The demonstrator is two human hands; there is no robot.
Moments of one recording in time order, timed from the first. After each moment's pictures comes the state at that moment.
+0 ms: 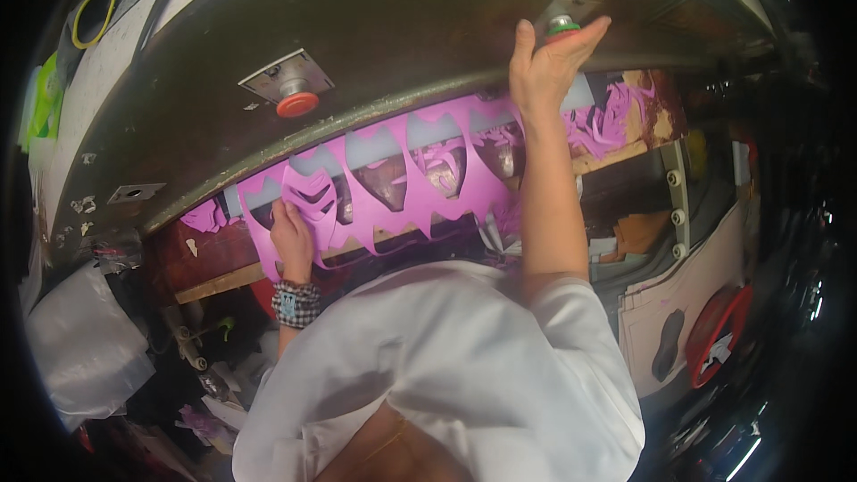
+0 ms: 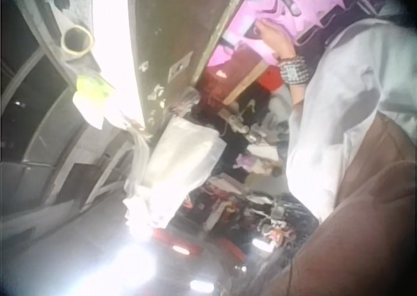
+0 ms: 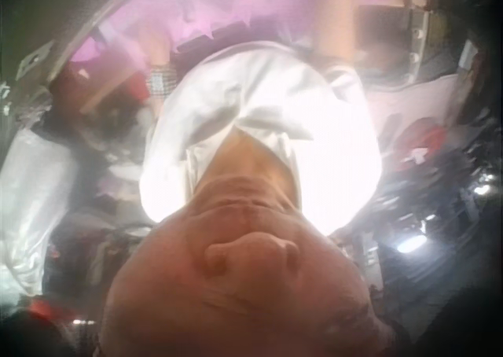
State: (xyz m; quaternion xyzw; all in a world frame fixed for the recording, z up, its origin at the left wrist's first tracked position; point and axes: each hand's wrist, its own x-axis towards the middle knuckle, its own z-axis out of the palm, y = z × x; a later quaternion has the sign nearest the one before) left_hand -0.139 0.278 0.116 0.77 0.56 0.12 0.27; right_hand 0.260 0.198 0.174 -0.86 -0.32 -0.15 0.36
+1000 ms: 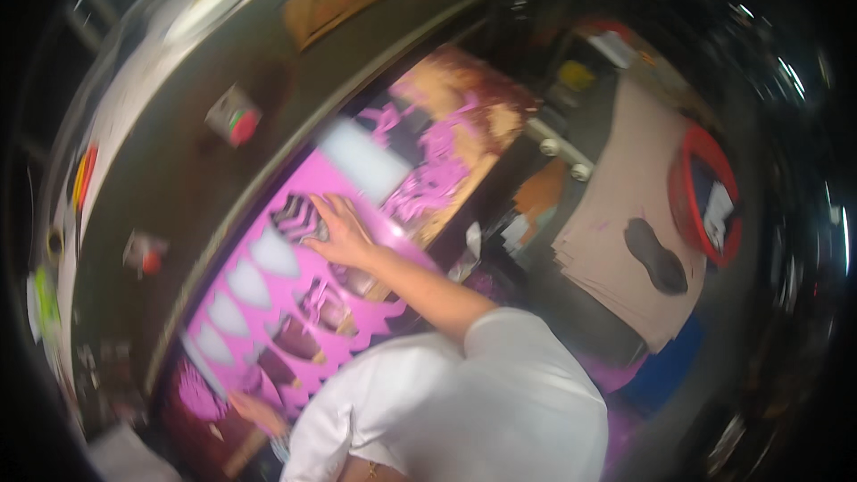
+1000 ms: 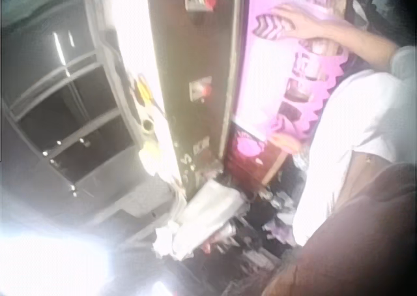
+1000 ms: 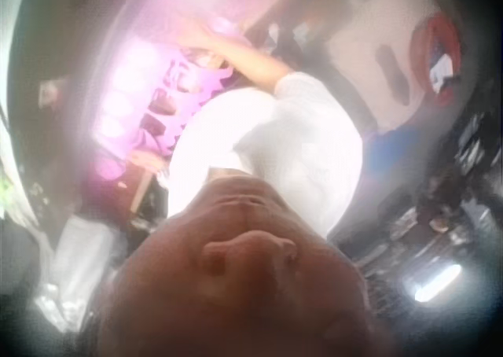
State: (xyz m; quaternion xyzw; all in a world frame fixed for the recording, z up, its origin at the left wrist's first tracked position) left_hand -0.198 0.311 -0.053 0.67 0.53 0.45 0.27; right_hand 0.202 0.144 0.060 -0.79 -0.40 -0.10 0.45
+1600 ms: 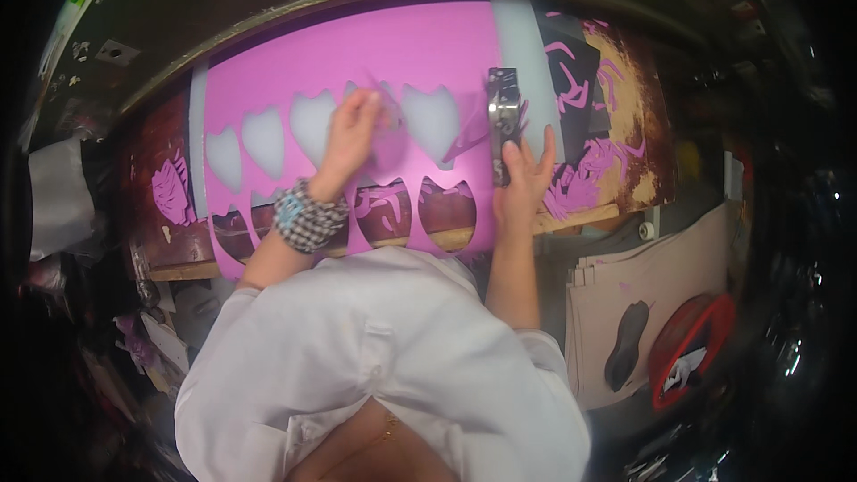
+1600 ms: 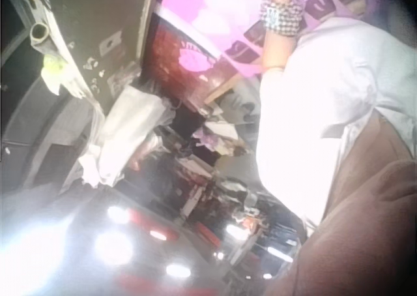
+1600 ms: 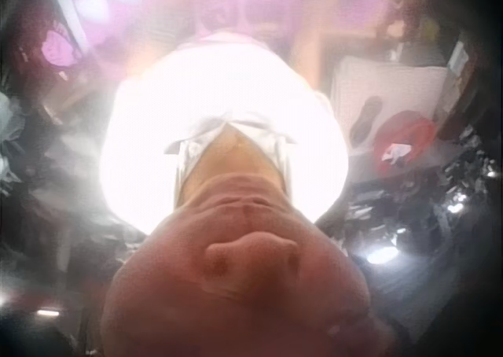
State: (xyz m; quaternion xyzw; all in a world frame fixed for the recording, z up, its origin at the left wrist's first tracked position) left_hand 0.089 0.304 0.080 0.63 0.26 0.23 0.69; right_hand 0.199 0.102 0.095 -0.53 -0.02 0.16 0.83
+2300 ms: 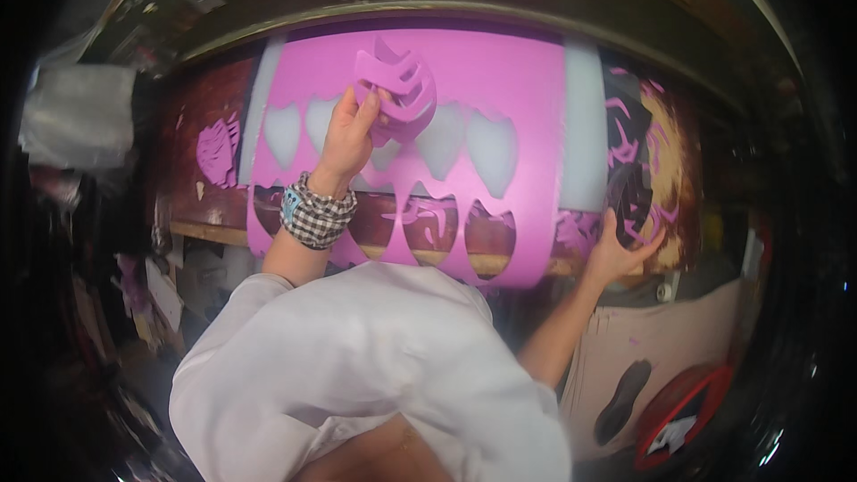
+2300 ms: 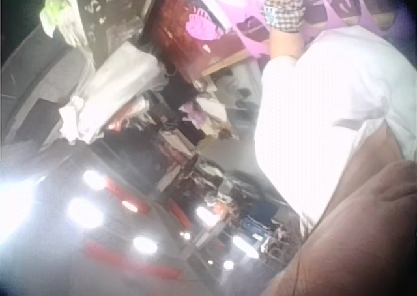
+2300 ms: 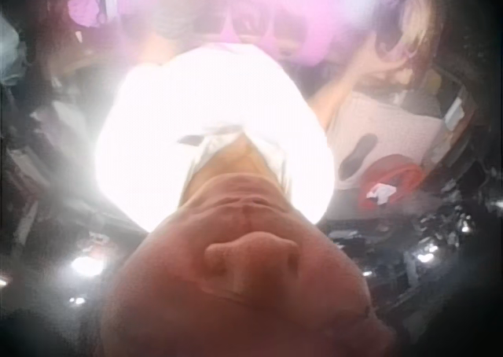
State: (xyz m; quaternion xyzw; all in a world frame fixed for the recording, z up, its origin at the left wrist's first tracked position) left_hand 0.035 0.348 0.121 0.54 0.13 0.37 0.75; right_hand 0.243 0.032 0.112 -0.84 -0.06 -0.22 0.49
